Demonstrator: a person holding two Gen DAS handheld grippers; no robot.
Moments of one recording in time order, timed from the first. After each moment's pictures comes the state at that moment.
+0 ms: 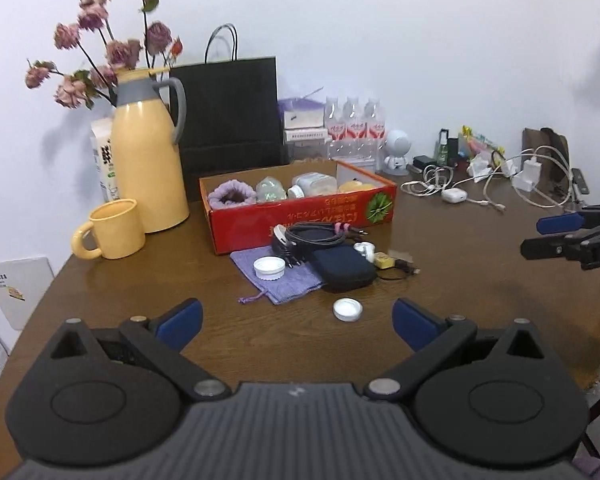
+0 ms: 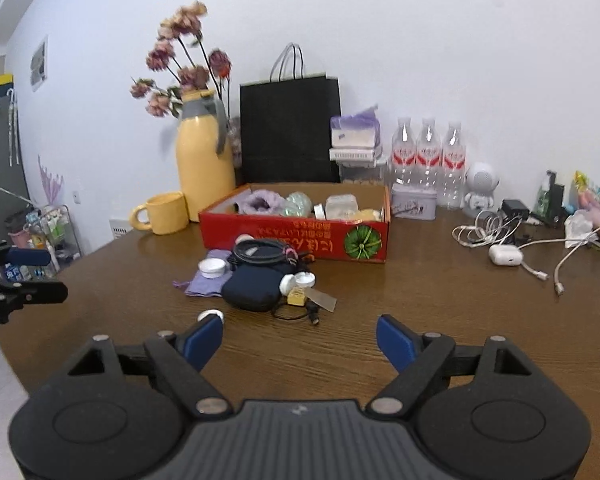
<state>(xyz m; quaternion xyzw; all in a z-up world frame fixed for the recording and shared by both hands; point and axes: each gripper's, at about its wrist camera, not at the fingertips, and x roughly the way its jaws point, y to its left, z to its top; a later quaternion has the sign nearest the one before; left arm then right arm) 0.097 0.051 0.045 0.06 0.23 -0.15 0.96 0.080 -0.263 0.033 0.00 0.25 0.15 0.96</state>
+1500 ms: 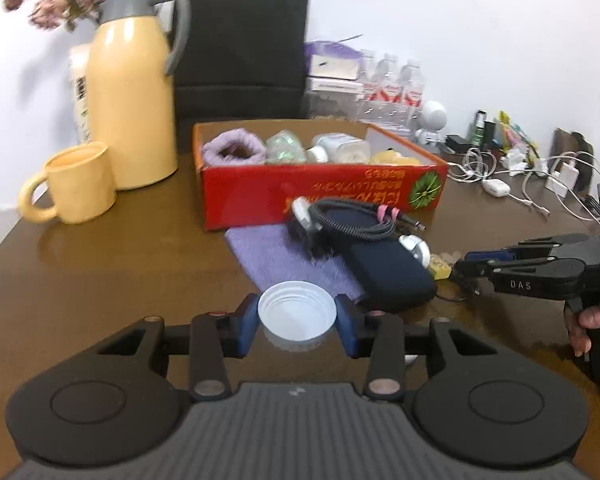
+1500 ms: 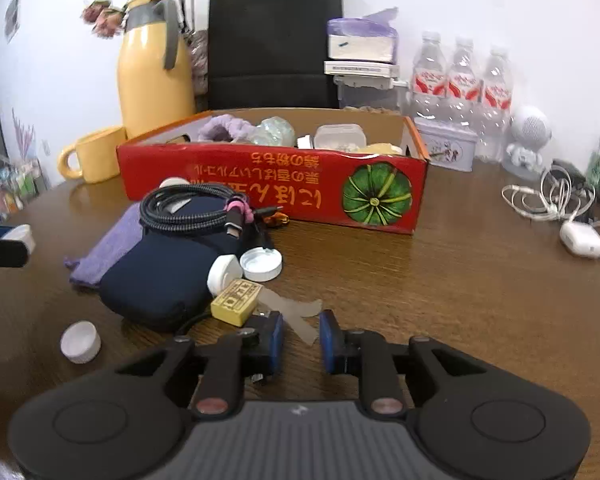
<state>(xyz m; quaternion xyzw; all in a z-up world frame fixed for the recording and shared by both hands) 0.210 0.050 -0.001 0.01 0.30 -0.15 0.94 0.256 -0.226 -0.060 -0.04 0.32 0.14 0.94</state>
